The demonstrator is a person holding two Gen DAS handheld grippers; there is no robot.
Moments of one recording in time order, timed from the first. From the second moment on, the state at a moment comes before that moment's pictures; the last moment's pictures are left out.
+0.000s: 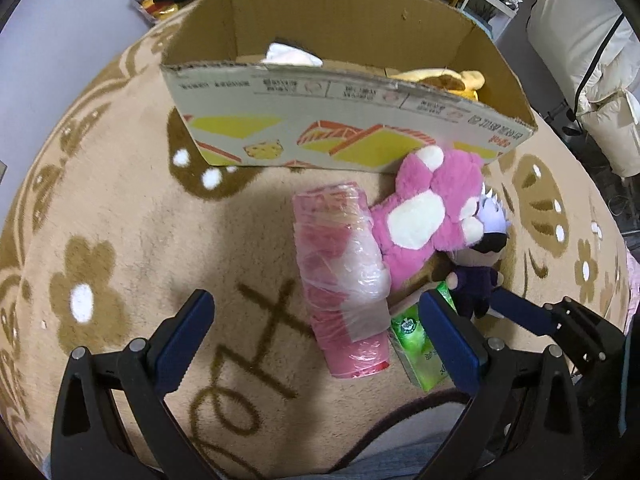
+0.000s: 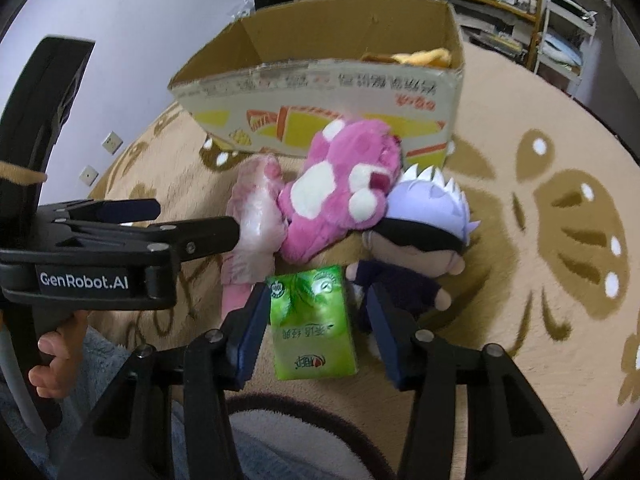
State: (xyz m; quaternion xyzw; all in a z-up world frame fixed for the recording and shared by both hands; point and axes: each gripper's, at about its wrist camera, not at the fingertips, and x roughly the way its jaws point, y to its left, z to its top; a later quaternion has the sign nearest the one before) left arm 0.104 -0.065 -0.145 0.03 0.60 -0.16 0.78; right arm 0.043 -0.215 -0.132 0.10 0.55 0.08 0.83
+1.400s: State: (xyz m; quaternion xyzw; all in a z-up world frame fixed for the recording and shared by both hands) left arm 0.116 -0.099 -0.203 0.05 0.66 -0.14 0.74; right arm 0.057 -0.184 -0.188 0.06 0.63 0.09 0.77
